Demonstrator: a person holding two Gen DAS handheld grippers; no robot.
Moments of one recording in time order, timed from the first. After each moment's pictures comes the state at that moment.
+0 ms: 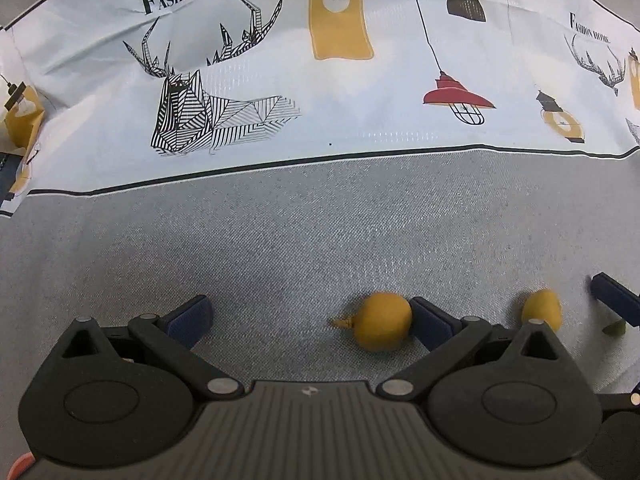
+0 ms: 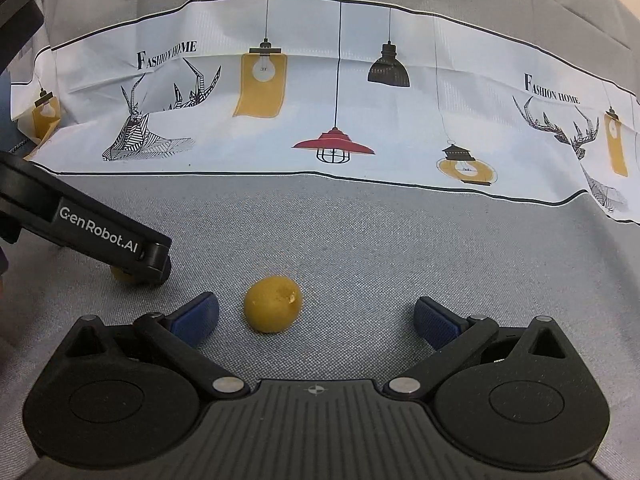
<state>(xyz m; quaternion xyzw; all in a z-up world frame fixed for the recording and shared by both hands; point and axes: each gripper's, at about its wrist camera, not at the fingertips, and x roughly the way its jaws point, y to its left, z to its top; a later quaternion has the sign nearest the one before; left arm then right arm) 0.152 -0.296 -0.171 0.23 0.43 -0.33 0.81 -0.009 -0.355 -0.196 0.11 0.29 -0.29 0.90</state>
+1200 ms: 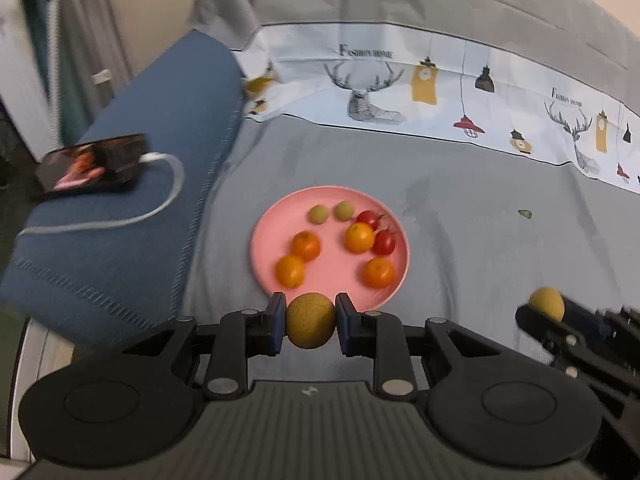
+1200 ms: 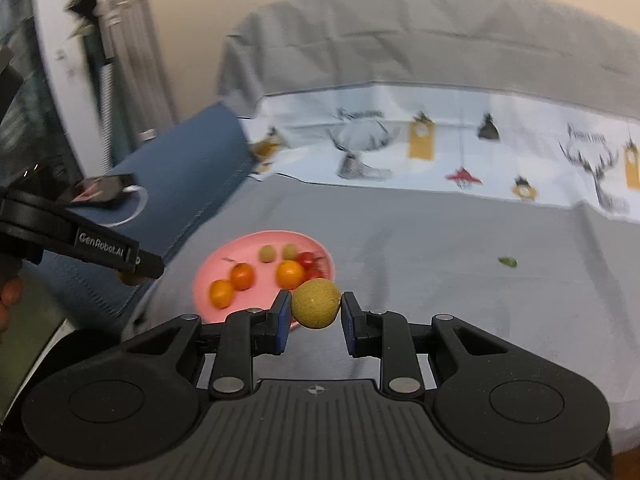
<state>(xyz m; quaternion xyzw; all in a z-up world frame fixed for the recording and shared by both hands) -0.049 0.027 0.030 0.16 0.42 -0.24 0.86 -0.200 -0.113 -0.004 0.13 0.27 -0.14 0.94</state>
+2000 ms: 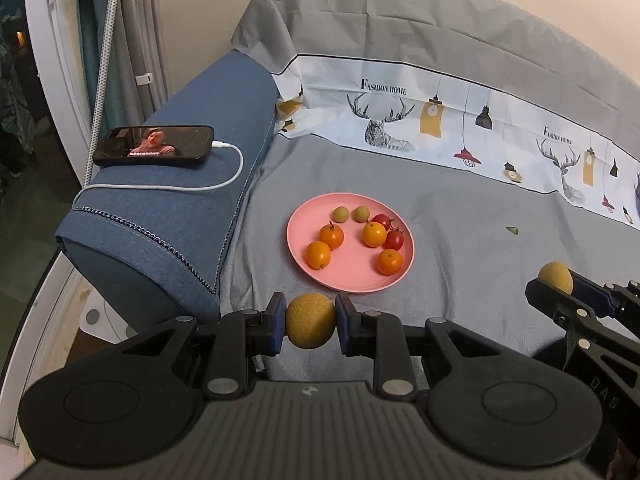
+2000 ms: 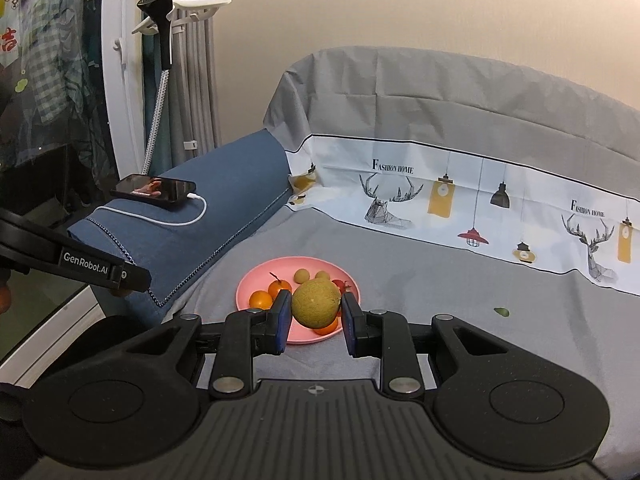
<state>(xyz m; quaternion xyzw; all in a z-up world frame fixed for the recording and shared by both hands) -0.096 0.100 0.052 0.11 0.39 -0.24 0.88 -0.240 -0.052 0.034 0.06 0.23 -0.12 0.96</state>
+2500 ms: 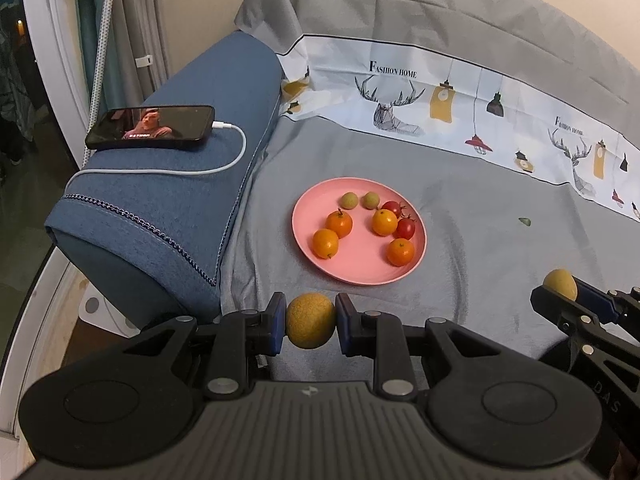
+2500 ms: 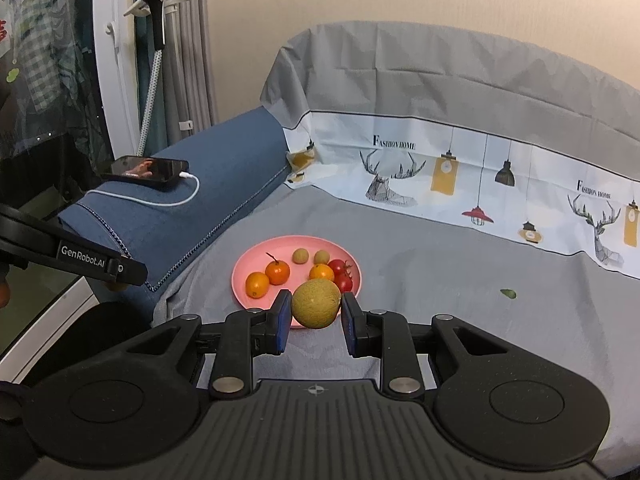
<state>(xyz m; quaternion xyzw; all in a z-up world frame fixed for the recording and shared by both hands) -0.076 0.096 0.035 0.11 0.41 -0.23 0.88 -0.222 -0.056 0.020 0.07 0.26 -0.12 0.95</state>
